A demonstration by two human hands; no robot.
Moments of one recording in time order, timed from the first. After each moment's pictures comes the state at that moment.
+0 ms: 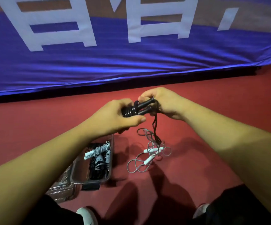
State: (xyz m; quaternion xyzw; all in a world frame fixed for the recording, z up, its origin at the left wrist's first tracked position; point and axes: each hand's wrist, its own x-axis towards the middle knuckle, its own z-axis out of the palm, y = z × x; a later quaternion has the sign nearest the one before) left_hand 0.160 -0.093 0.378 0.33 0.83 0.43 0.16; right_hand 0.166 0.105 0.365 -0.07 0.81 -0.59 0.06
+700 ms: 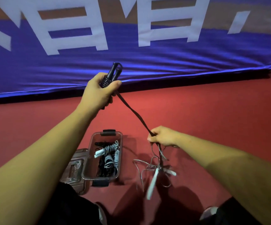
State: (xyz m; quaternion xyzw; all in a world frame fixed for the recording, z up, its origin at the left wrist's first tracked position) left_hand 0.102 -0.130 0.393 0.14 0.79 0.59 -0.05; right_hand 0.176 0.091 0.248 0.03 0.88 -0.43 0.21
